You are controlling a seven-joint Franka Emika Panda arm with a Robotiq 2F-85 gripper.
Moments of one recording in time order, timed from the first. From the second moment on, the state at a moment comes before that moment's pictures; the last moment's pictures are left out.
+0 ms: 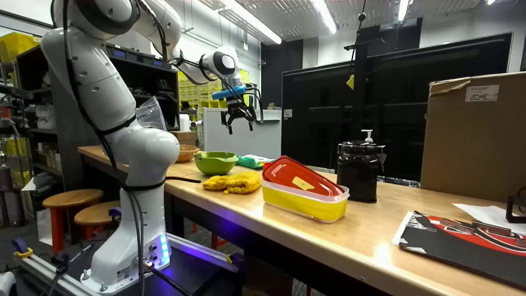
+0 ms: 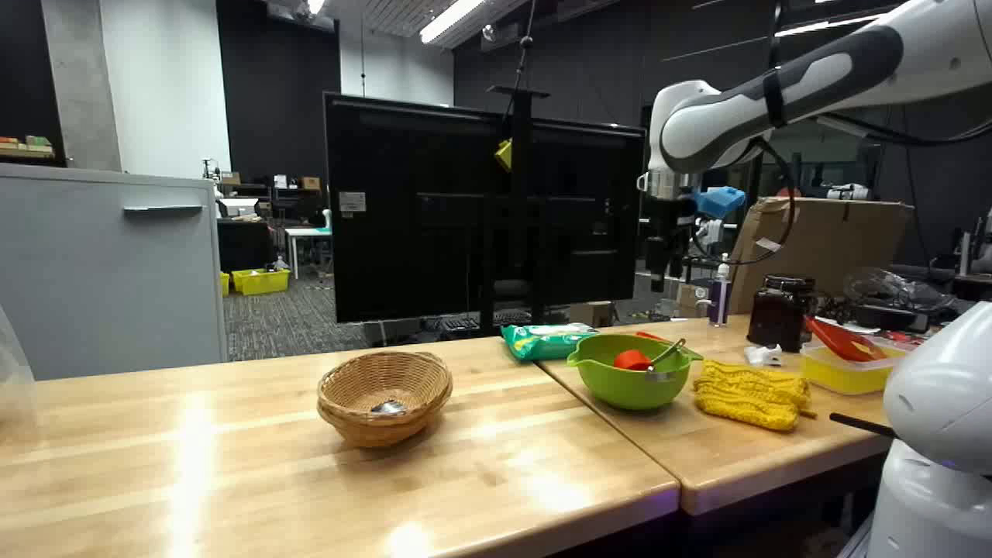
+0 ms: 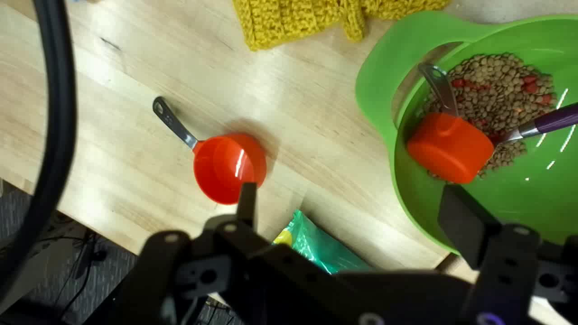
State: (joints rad) arm -0.04 -0.55 -0.07 -2.39 -0.22 1.94 -0.27
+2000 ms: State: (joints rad) arm -0.29 -0.63 -0.18 -2.41 -0.69 1.64 -0.02
